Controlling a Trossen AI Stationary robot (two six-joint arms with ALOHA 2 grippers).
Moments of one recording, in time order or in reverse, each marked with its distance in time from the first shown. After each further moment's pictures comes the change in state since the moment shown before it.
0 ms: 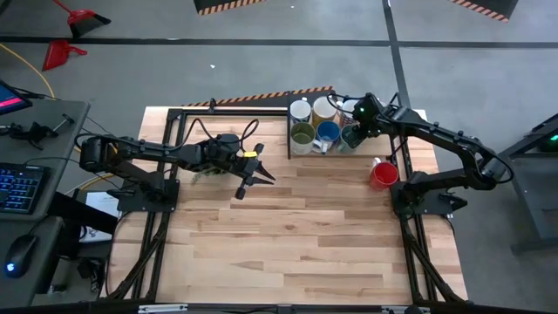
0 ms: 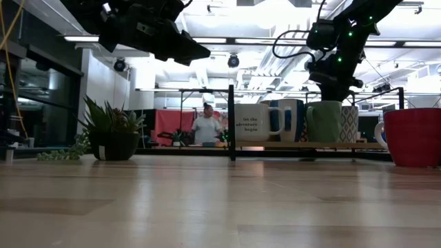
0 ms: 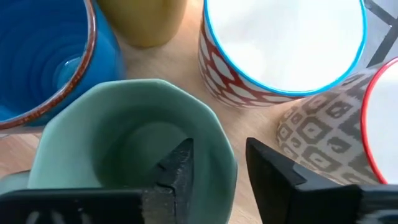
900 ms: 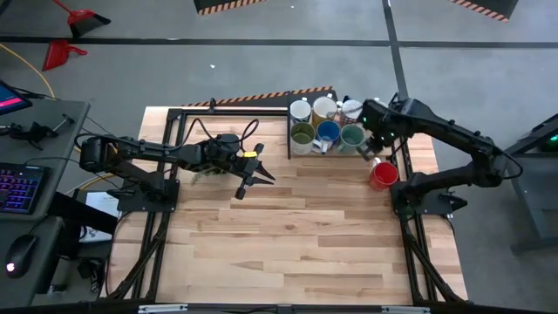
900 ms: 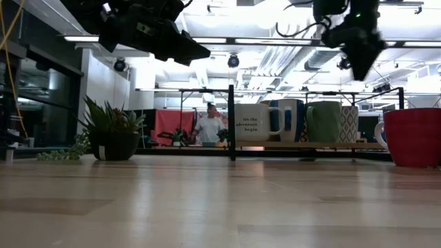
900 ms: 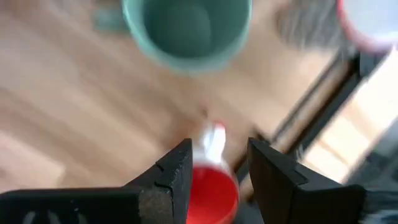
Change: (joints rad) left arm 0.000 0.000 0.000 0.000 0.000 0.000; right arm 0.194 -0.009 0.331 -0.667 -0.003 0.222
